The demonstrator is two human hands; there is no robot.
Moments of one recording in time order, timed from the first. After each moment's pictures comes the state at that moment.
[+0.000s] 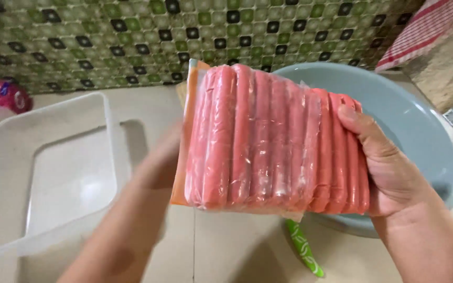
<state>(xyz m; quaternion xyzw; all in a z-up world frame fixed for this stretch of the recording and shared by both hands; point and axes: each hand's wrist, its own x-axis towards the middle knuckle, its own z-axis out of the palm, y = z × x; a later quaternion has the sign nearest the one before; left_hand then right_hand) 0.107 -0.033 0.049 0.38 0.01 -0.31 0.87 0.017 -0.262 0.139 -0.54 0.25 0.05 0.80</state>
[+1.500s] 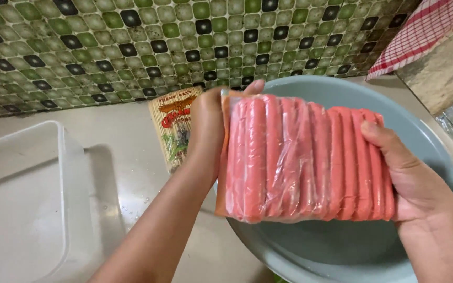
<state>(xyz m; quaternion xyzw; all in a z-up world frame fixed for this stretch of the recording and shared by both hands) 0.174 -0.144 0.094 0.46 -0.04 -0.41 0.79 0.098 -0.351 0.111 -0.57 0.33 0.06 0.75</state>
